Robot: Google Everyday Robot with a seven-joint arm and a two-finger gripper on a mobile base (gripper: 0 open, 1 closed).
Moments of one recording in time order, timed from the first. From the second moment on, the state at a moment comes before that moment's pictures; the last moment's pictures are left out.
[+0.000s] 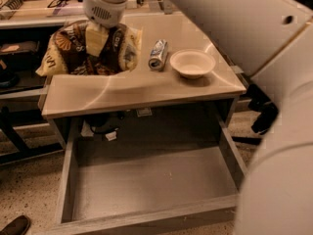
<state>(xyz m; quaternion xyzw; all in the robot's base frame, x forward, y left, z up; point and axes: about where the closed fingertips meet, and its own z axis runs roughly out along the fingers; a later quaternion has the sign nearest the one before) 0.624 0.133 0.970 -0.67 0.70 0.03 0.26</state>
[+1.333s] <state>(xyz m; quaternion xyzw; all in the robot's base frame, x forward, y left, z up) 0.696 0.147 0.923 -0.63 0.73 0.05 0.24</state>
